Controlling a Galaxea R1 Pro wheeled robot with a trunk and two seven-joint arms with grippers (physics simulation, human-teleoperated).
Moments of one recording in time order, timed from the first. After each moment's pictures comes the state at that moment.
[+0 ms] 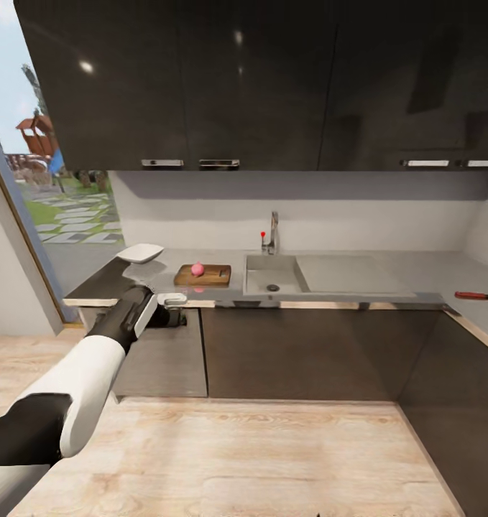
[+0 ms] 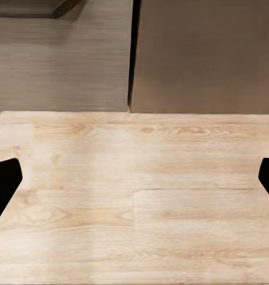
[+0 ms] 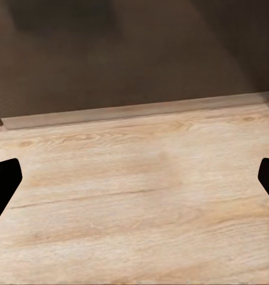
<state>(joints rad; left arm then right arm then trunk) -1.11 0.01 -0.02 -0.56 0.03 0.95 -0.04 -0.17 0.07 0.07 -0.21 -0.07 -0.82 -0.19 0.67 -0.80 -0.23</state>
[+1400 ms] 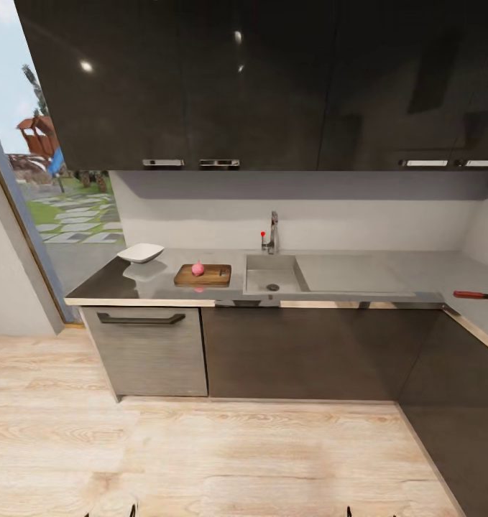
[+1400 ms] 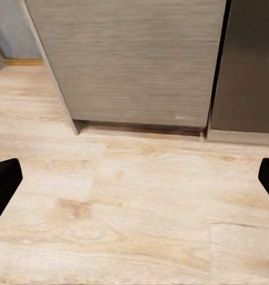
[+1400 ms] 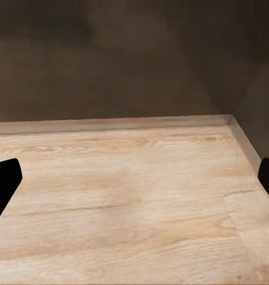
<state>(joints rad) -0.31 0.05 -0.02 0.08 0.04 -1.04 0.18 -0.17 -0.04 0.07 -0.24 -0.07 -0.82 -0.19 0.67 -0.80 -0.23</state>
